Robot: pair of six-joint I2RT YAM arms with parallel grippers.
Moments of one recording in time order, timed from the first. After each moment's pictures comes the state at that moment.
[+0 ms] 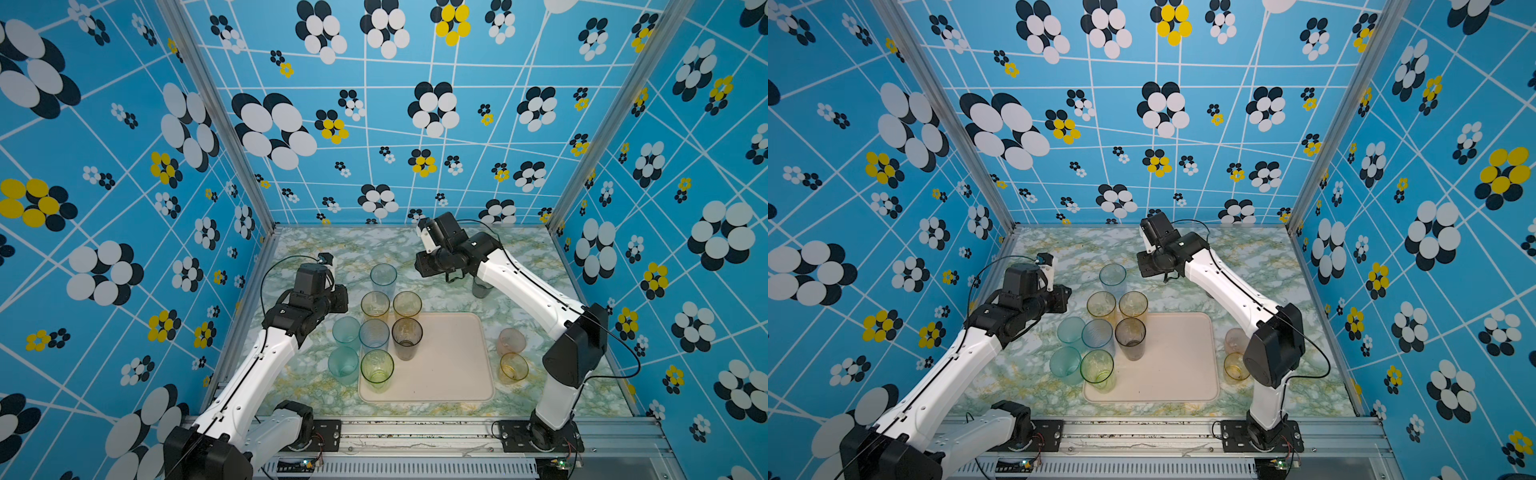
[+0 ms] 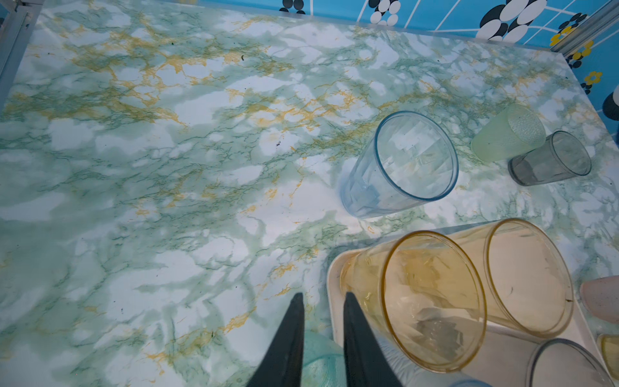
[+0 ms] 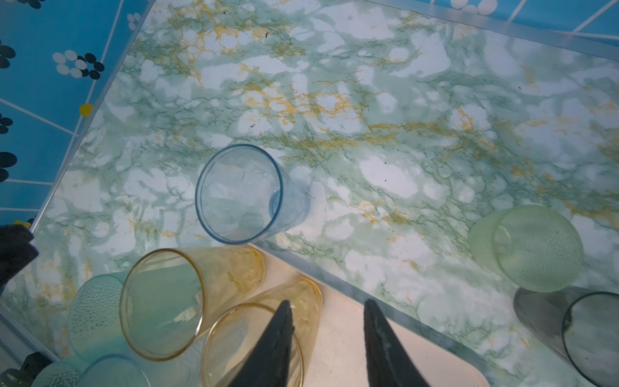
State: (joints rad) left arm -0.25 1.06 0.89 -0.52 0.08 -0.24; right arm 0.66 1.88 1.87 -0.91 0.02 0.24
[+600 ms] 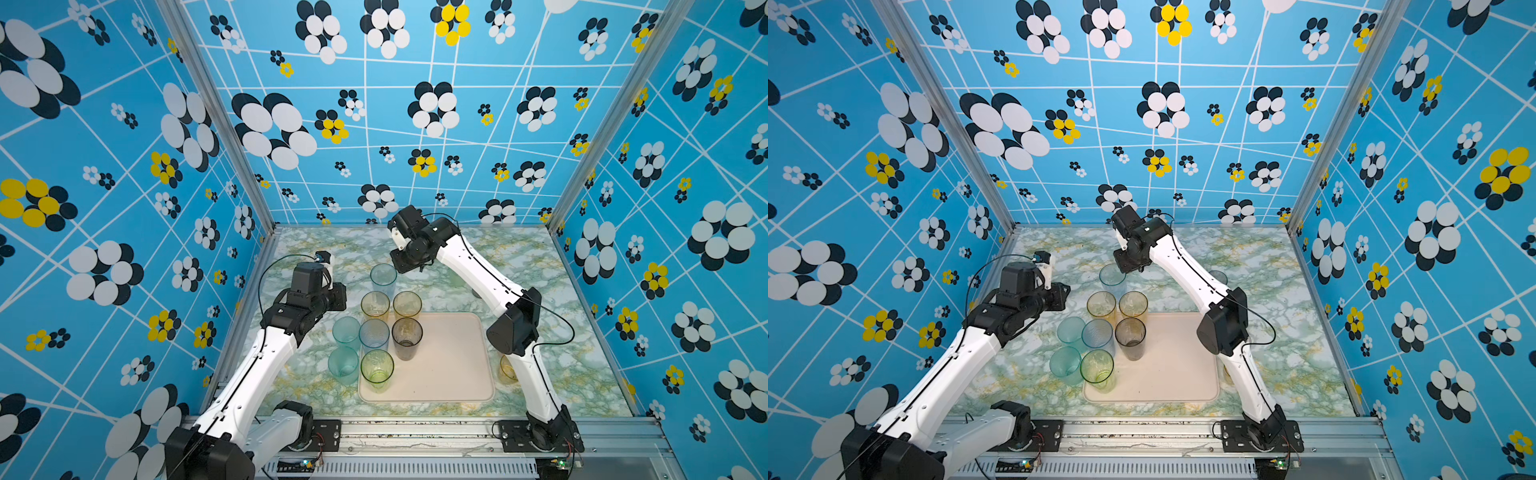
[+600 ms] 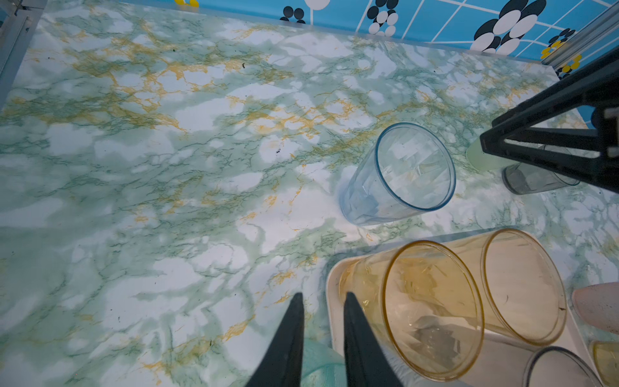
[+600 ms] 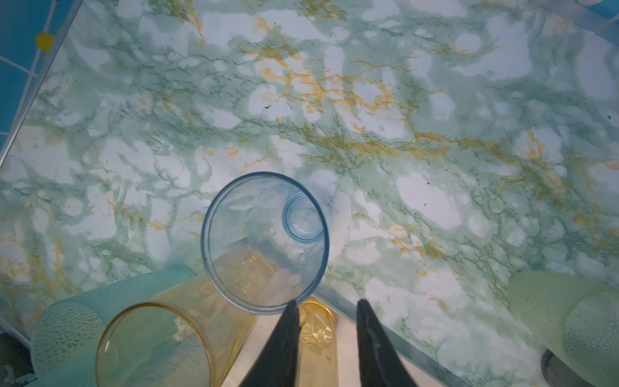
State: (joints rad) left arm -0.22 1.07 0.89 -0.51 0.11 -0.24; right arm 0.71 2.31 2.48 -1.24 -0.01 0.16
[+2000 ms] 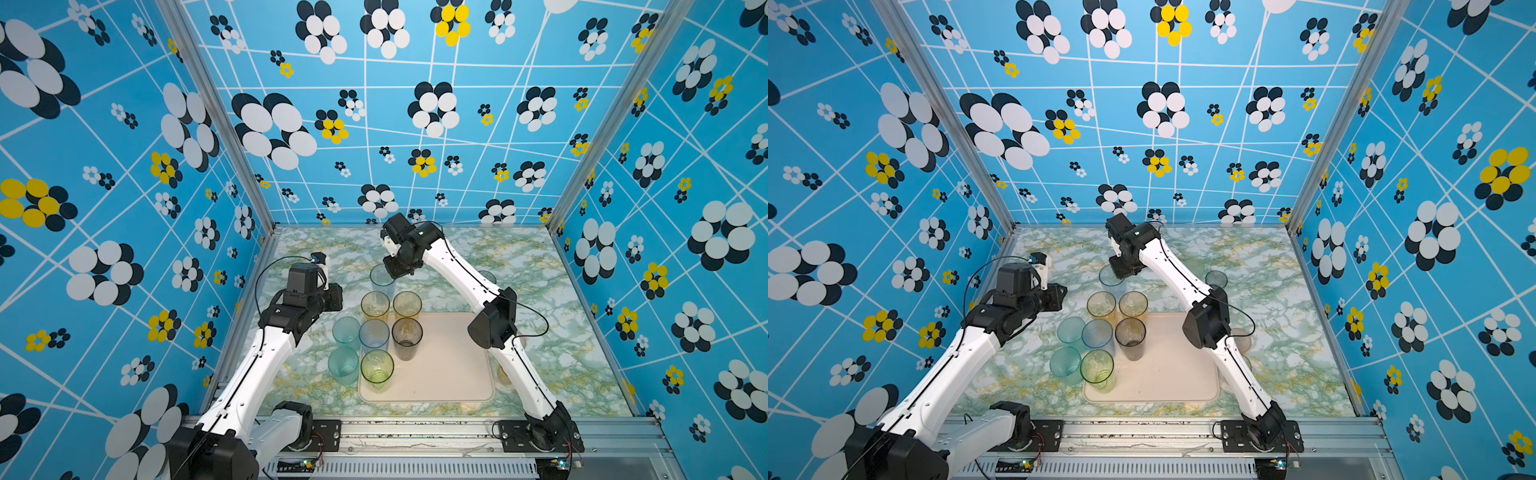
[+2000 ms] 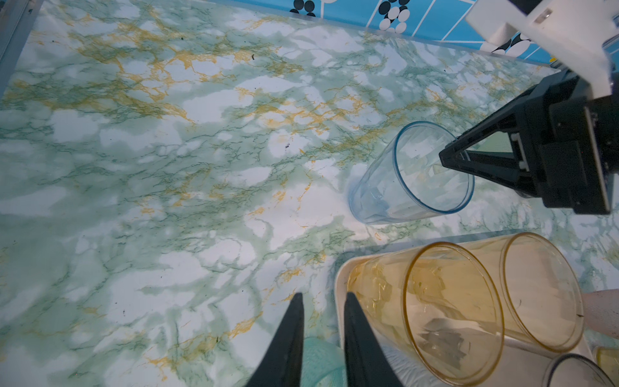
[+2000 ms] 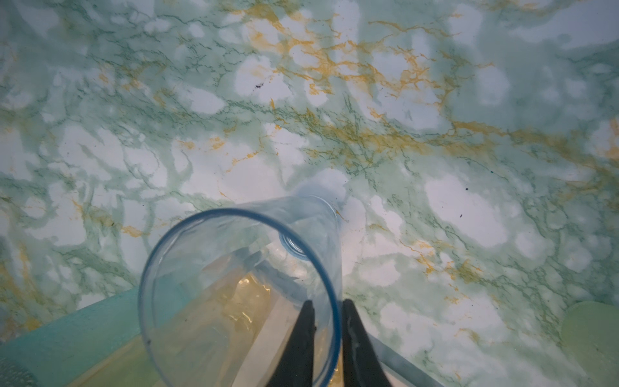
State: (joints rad) left arm -0.16 1.07 0.87 -0.50 0.15 -0.23; right arm 0.71 2.50 2.67 -1.31 -0.04 0.16
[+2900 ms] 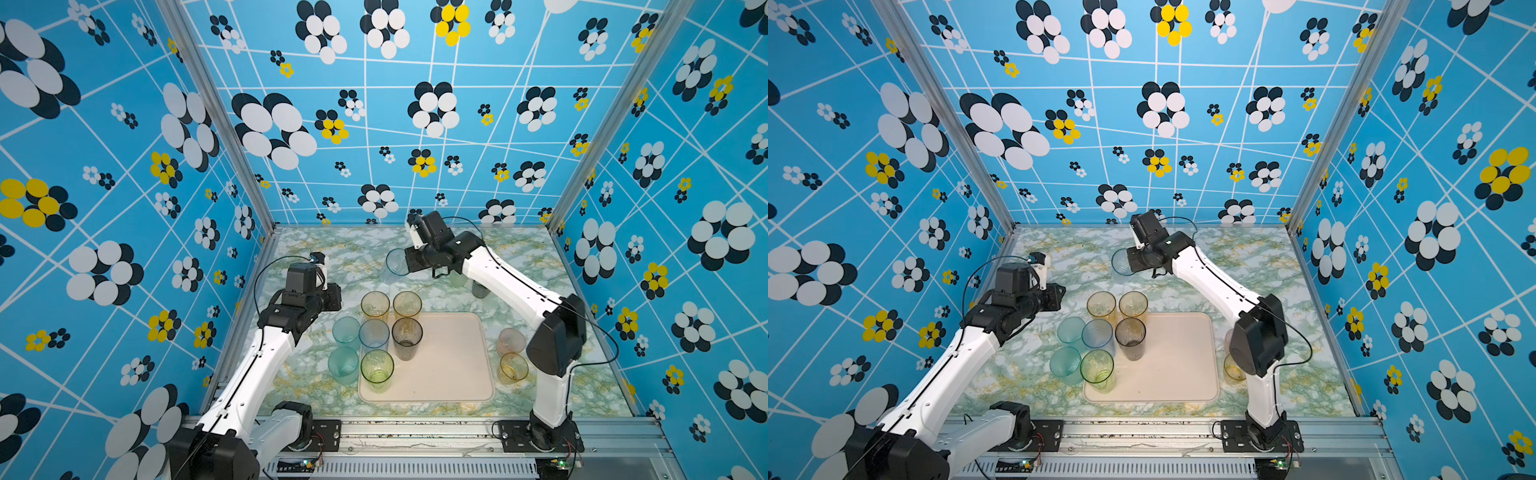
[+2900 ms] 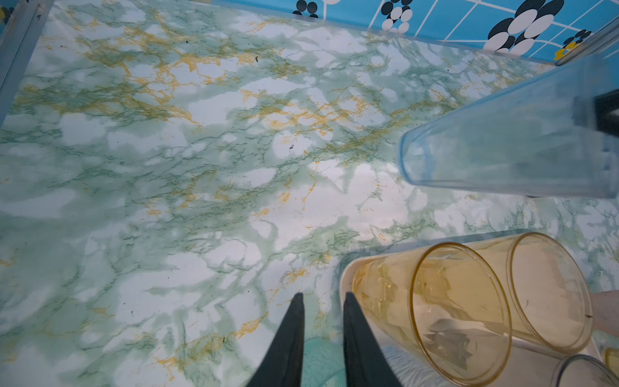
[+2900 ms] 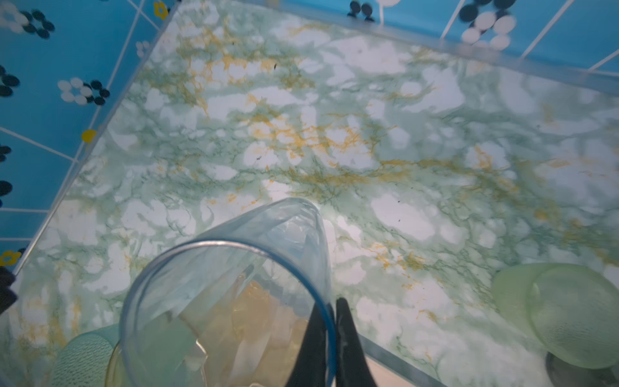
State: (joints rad) left arm -0.16 1.07 0.87 -0.50 0.15 -0.22; right arm 0.65 1.86 1.83 -0.74 0.06 0.26
